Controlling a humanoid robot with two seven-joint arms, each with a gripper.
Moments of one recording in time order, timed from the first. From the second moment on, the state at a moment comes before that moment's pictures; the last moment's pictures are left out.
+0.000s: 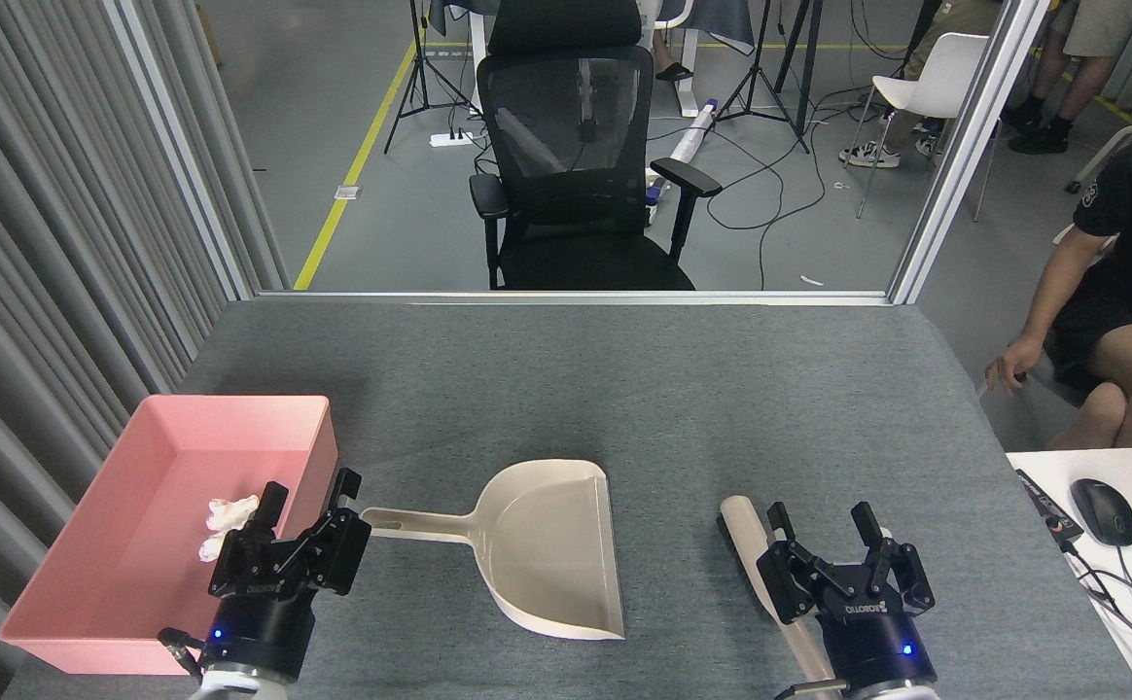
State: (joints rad) left arm 0.02 -0.06 0.14 -1.66 -1.16 -0.29 0.01; right arm 0.02 0.09 -0.17 -1.56 1.36 -0.32 -0.08
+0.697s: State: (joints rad) left arm 0.11 -0.02 0.09 -1.69 -1.46 -0.15 0.06; right arm -0.03 0.09 -0.07 -1.52 1.41 -0.22 -0.08
